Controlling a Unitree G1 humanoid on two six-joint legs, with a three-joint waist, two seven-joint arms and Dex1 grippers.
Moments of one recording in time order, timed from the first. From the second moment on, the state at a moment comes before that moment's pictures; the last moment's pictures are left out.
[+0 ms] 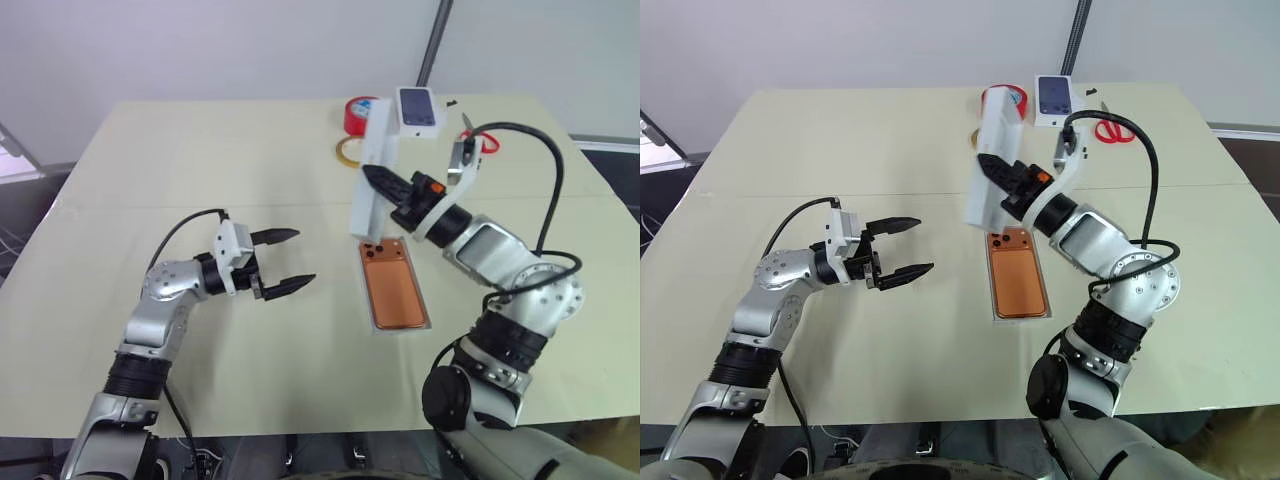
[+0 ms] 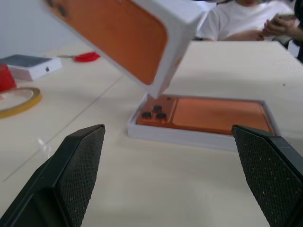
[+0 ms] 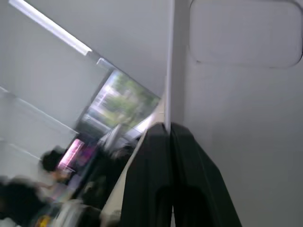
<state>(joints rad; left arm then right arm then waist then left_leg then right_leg) -0.36 0.45 -0.05 0.06 -0.41 0.02 -1.10 -0.56 0.02 -0.54 -0.34 1.42 1.34 -0.16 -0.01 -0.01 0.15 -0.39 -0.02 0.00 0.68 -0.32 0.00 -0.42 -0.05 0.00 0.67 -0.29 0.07</state>
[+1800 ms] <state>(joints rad) -0.37 0.14 -0.25 0.15 -0.27 -0.01 -0.98 -0.21 -0.77 -0.19 -0.18 1.73 1.02 0.03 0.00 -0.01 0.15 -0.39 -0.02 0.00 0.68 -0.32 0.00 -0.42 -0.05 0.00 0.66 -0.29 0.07</state>
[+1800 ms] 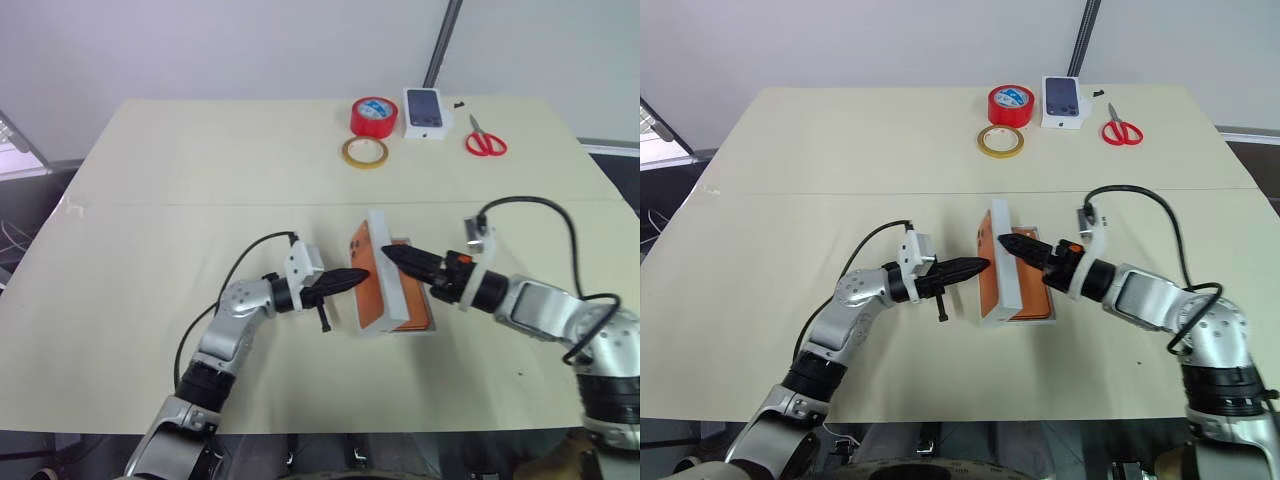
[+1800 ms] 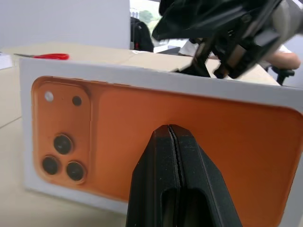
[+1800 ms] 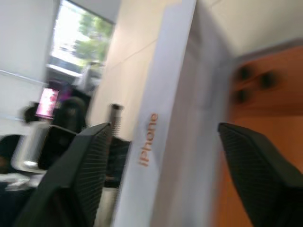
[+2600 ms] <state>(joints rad) -0.48 0.27 -0.24 0.31 -0.25 0.24 -1.04 -0.06 -0.74 -0.09 -0.15 0.53 0.35 0.55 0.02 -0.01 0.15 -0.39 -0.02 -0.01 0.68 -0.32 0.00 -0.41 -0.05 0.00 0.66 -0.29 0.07</state>
